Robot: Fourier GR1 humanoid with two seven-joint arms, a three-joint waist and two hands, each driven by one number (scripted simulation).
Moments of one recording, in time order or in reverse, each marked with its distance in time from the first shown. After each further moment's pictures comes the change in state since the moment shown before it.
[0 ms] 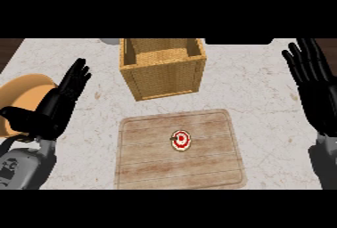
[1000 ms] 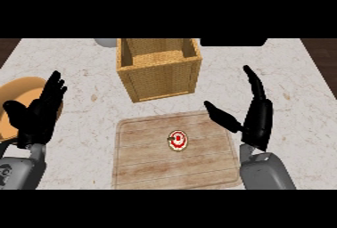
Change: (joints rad) left arm 0.075 -0.001 0.088 0.096 -0.068 0.147 0.082; right arm 0.031 0.304 0.261 0.111 0.965 -0.711 0.421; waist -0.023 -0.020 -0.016
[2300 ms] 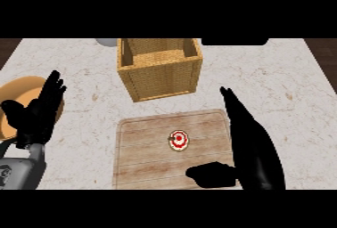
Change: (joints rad) left arm 0.004 -0.021 0.028 -0.016 -0.024 -0.017 0.016; right arm -0.030 0.035 0.225 -0.496 0.089 0.850 0.821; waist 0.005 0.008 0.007
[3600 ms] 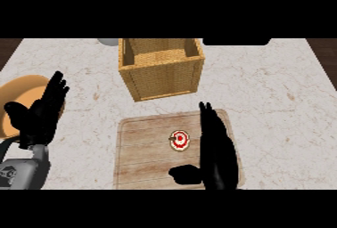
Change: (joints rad) left arm 0.006 -0.082 0.074 -0.007 -0.085 -0.079 0.008; right arm 0.106 0.009 0.176 0.275 0.150 -0.328 -0.139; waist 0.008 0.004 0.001
